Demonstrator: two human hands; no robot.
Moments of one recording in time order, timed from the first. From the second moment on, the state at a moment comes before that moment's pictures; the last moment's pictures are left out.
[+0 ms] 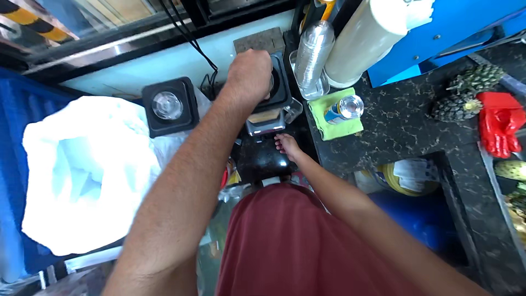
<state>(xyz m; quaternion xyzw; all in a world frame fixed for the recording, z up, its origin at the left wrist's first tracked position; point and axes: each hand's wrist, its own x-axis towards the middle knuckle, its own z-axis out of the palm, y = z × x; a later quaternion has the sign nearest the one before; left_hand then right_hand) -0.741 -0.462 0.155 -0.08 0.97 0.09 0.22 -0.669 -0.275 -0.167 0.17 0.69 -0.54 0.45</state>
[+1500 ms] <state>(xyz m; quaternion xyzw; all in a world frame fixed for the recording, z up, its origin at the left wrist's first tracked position) -0.739 -0.458 0.172 -0.10 0.96 0.11 0.24 -0.681 -0.279 -0.150 0.18 0.67 -0.54 0.47</state>
